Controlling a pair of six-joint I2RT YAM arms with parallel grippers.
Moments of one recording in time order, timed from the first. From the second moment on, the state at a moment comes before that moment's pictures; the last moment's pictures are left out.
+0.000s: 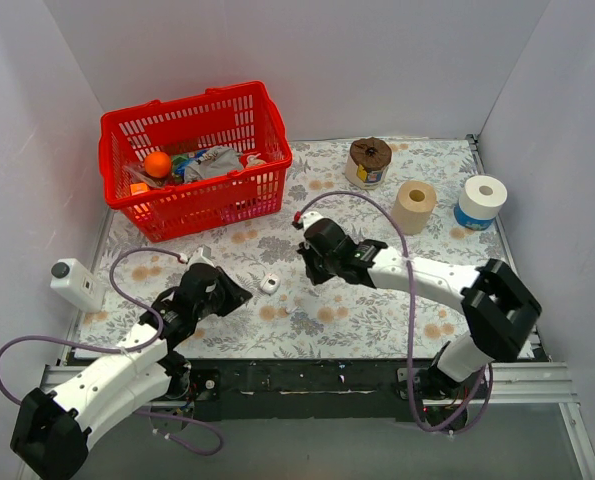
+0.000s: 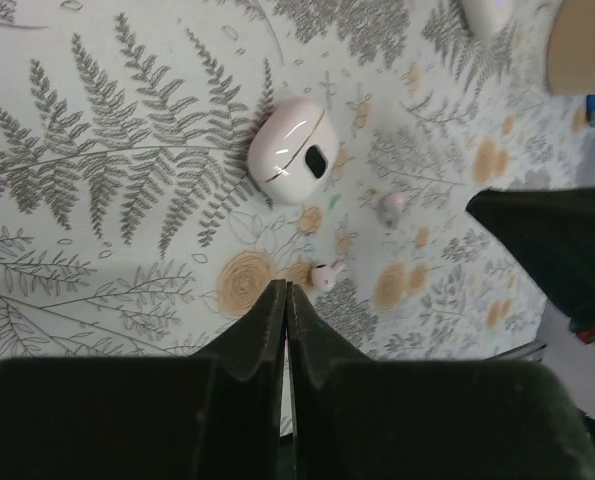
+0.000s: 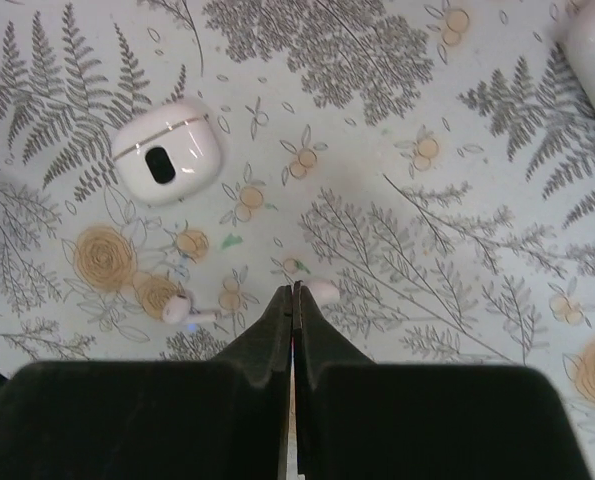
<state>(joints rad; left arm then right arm) -0.58 0.74 0.38 -0.27 -0.04 -1.05 0.94 1.50 0.97 -0.31 0.09 0.32</state>
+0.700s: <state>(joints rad) -0.59 0.95 0.32 -0.20 0.04 -1.04 0.91 1.93 1.29 -0.24 0.02 0.29</state>
